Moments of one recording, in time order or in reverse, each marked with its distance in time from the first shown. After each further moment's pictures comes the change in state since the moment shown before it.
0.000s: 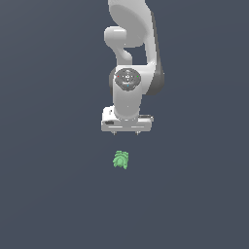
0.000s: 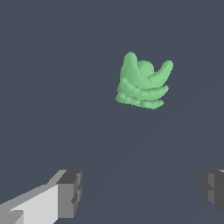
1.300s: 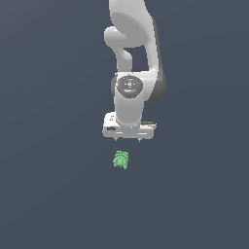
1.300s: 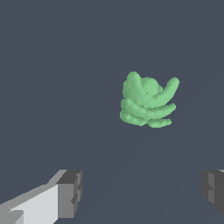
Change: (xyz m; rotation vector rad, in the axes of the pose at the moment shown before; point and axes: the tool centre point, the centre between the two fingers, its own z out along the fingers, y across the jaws) arm 0.025 -0.008 0.008 0.010 0.022 0.059
